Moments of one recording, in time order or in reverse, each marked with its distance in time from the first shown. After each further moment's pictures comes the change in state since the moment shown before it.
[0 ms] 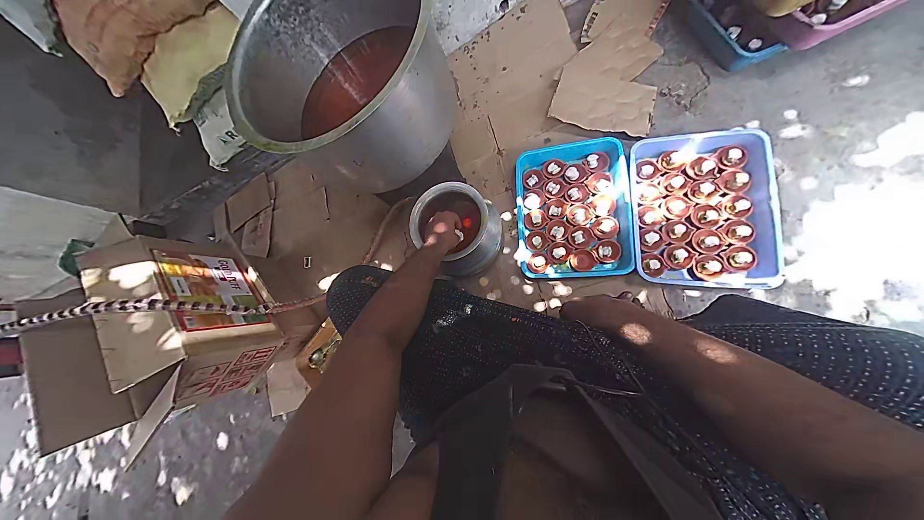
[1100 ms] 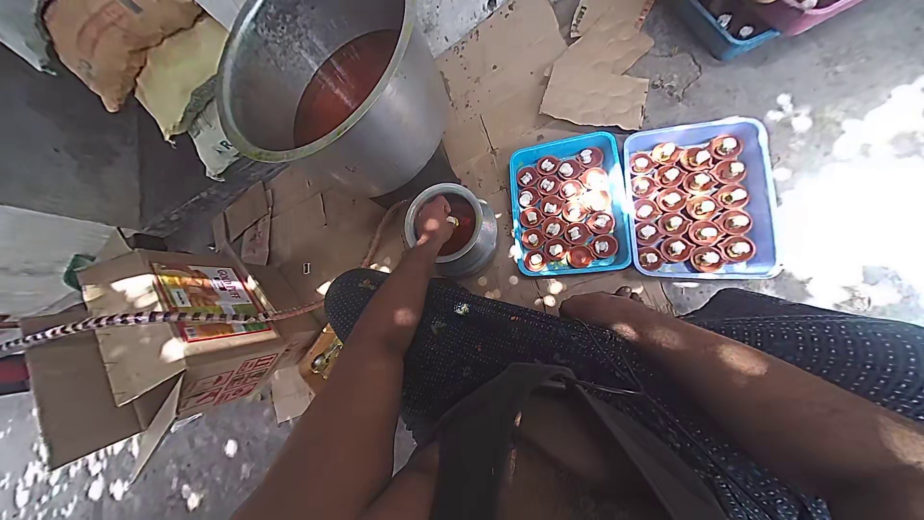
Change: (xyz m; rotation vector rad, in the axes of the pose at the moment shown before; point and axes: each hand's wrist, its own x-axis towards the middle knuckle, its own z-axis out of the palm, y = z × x) left_hand 0.003 0.012 -0.018 -0.089 0.199 -0.053; right_hand 0.013 0.003 0.003 -0.044 -0.092 0.065
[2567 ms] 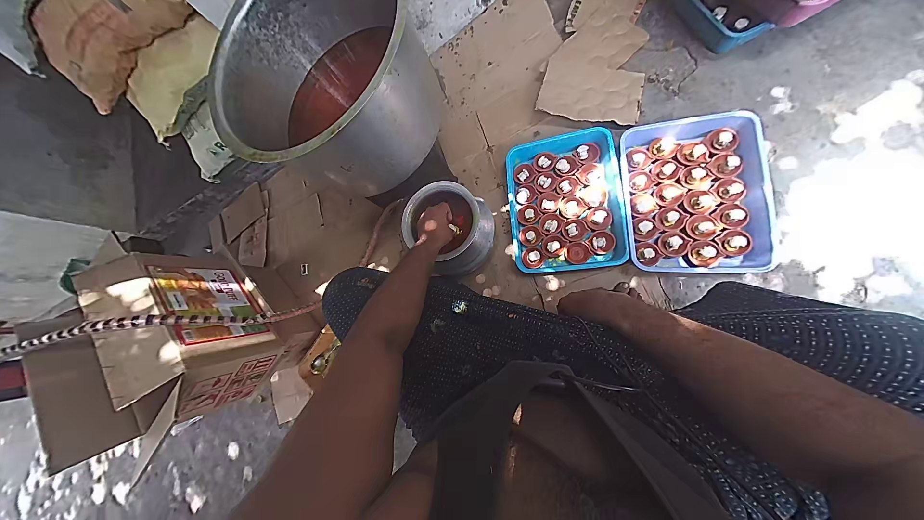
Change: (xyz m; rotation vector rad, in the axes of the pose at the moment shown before) left_hand 0.001 -0.002 0.012 0.092 -0.111 0.042; right_hand -0.038 -0.022 -0.027 0.053 -0.067 0.043
